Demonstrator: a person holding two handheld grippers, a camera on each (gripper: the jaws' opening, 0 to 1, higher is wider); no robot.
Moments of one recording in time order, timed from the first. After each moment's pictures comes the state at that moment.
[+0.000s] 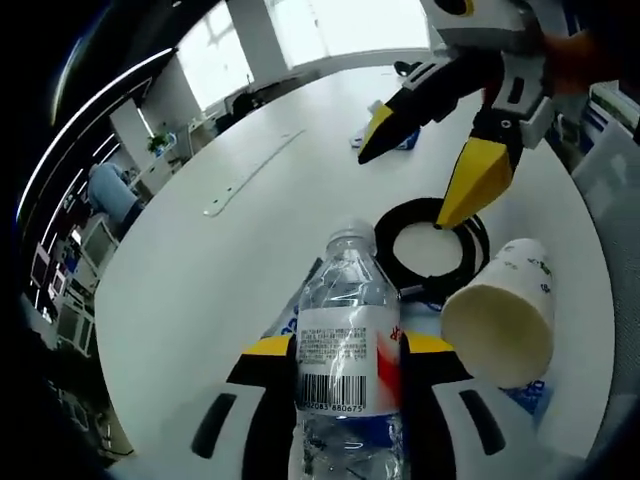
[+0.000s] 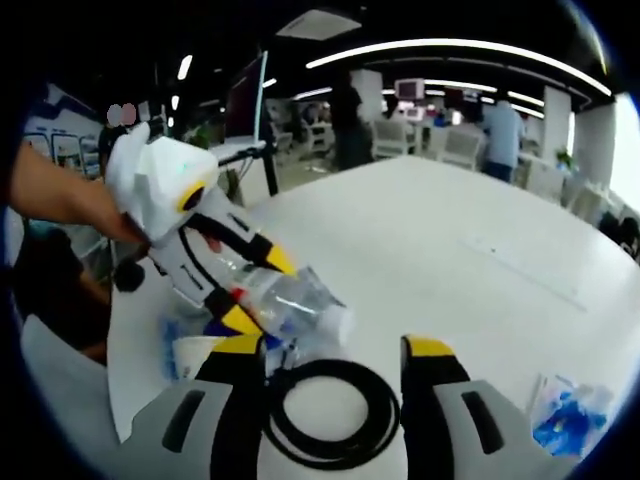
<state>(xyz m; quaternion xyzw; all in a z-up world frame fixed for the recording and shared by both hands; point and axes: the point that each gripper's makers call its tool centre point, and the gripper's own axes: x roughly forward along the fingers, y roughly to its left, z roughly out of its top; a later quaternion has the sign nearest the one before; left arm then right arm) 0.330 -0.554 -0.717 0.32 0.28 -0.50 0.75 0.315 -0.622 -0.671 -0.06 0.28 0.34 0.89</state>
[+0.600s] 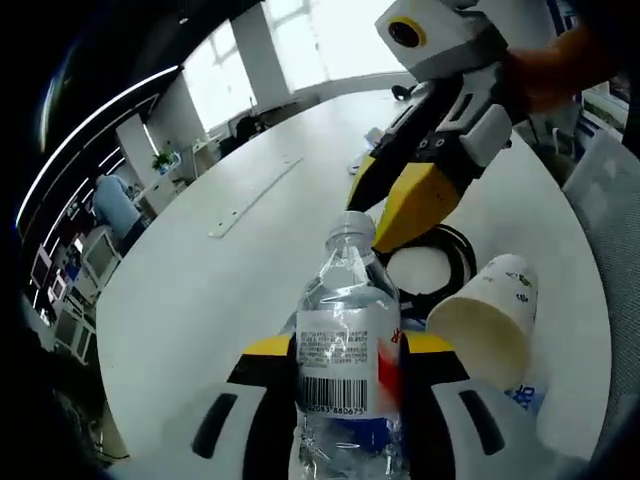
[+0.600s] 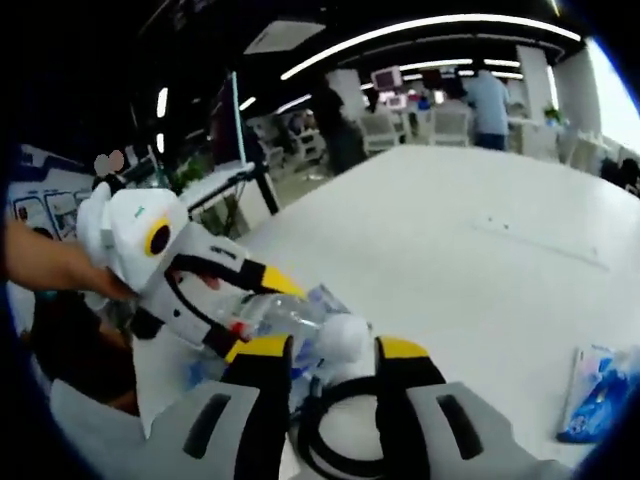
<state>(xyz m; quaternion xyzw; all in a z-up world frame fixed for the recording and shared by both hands) 0.323 -0.559 -0.698 0.29 0.23 -0.52 0.77 0.324 -0.607 -0.665 0.05 0.31 0.33 0.89</state>
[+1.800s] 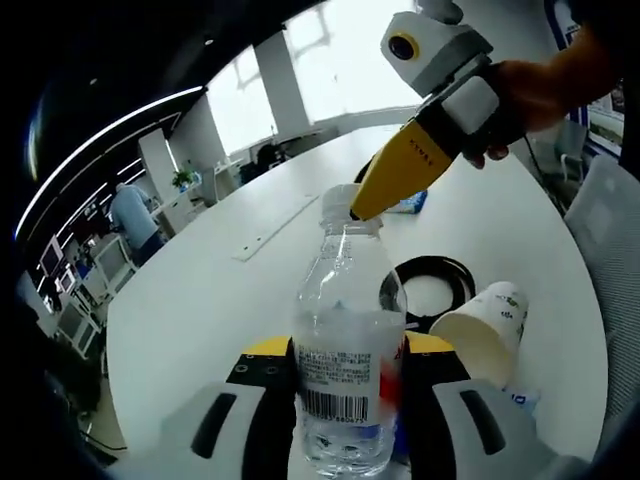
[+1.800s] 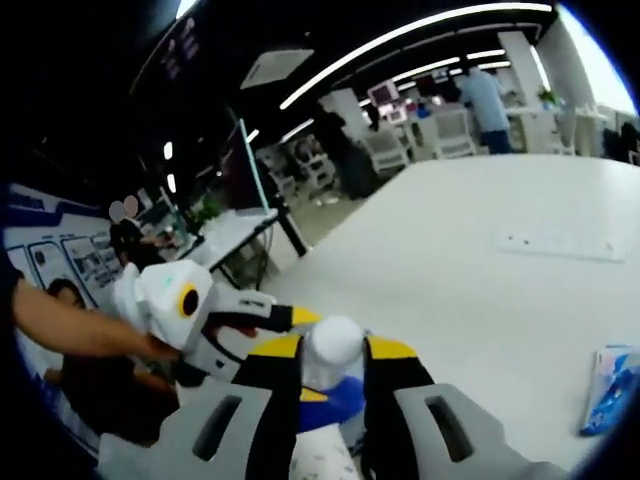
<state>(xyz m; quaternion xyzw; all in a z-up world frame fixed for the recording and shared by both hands) 0.328 -0.546 -0.666 0.24 0.18 -0.51 0.81 0.323 -0.575 -0.603 0.12 0.28 0.36 0.88</state>
